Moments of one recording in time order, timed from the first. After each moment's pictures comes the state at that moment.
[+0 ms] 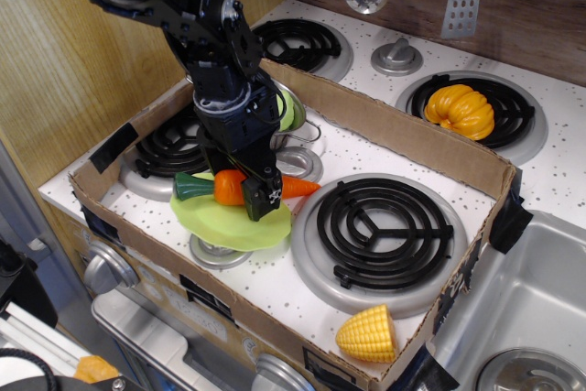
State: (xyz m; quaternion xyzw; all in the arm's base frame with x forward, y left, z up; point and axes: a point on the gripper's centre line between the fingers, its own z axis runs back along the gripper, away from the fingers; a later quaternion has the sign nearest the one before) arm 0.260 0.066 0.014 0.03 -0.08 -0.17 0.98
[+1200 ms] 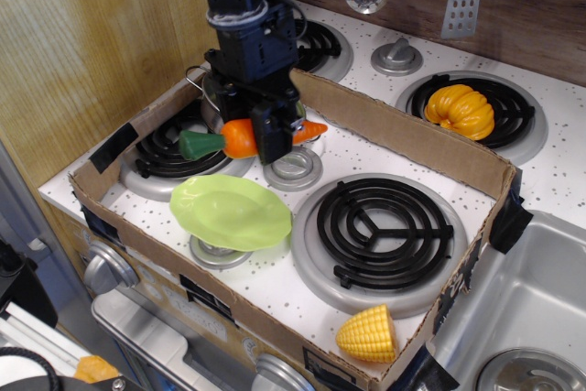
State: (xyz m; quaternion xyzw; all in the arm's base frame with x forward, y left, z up) arm 0.268 0.042 0.068 -0.05 -0.01 -0.13 0.99
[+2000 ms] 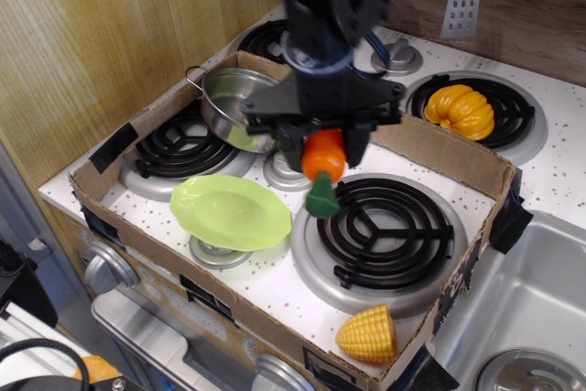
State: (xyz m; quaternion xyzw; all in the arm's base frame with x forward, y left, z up) arm 0.267 -0.016 0.080 0.02 -0.16 0.30 0.94
